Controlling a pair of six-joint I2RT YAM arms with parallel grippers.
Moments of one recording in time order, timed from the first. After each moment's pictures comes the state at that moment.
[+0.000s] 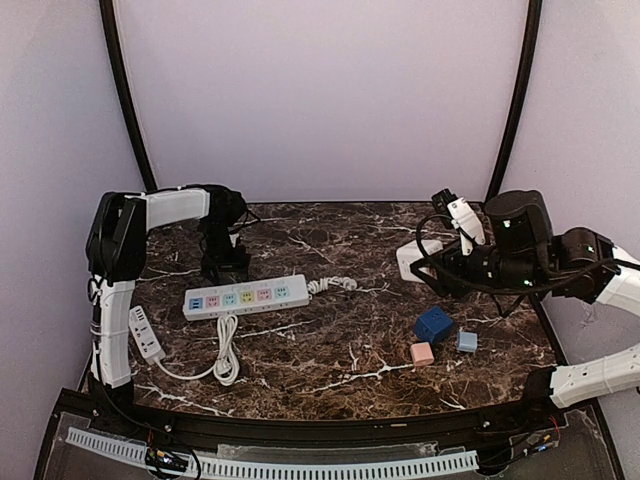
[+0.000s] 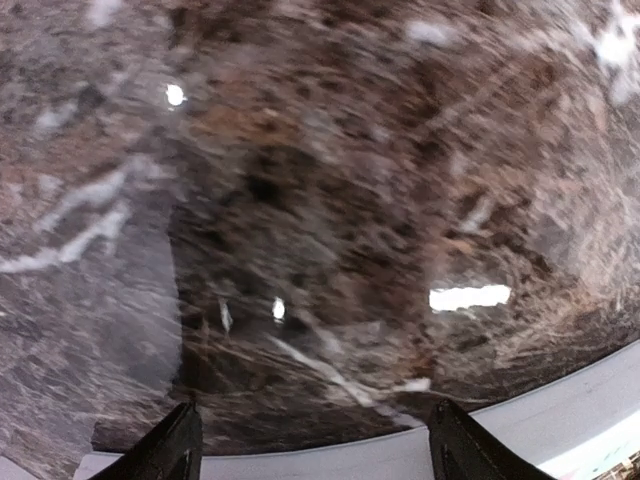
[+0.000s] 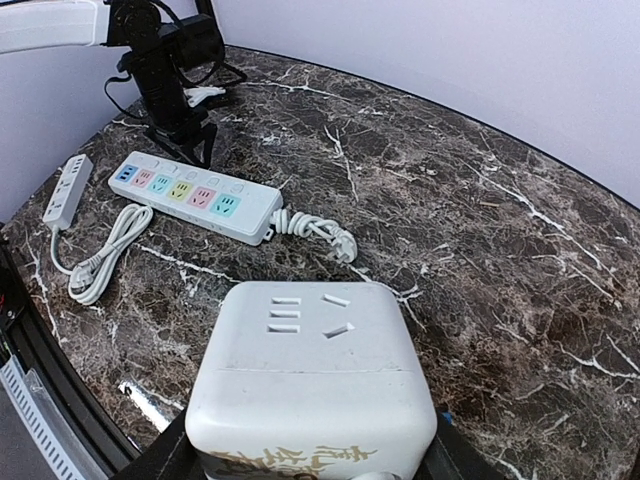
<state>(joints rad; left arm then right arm) -0.34 2.23 1.79 -1.16 0.06 -0.36 1.03 0.95 1.03 -0.67 0.29 0.28</state>
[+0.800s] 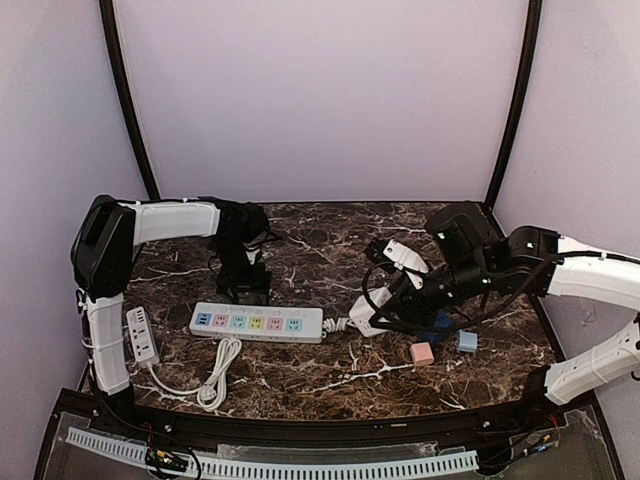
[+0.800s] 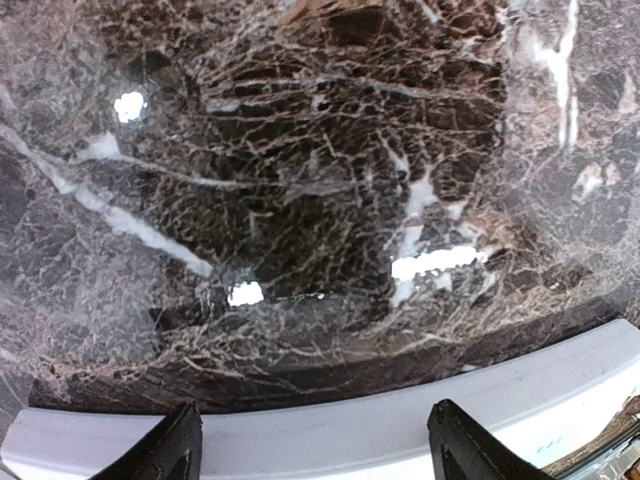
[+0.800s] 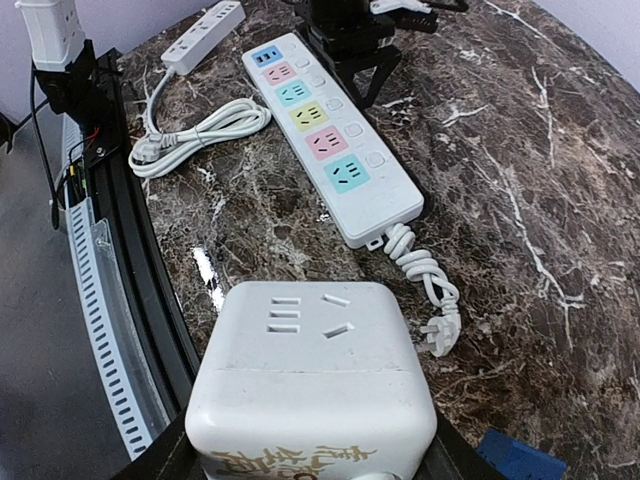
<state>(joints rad) -0.55 2.04 1.53 -1.02 0.13 -0.47 1.03 1.15 1.03 -0.64 -0.16 0.06</state>
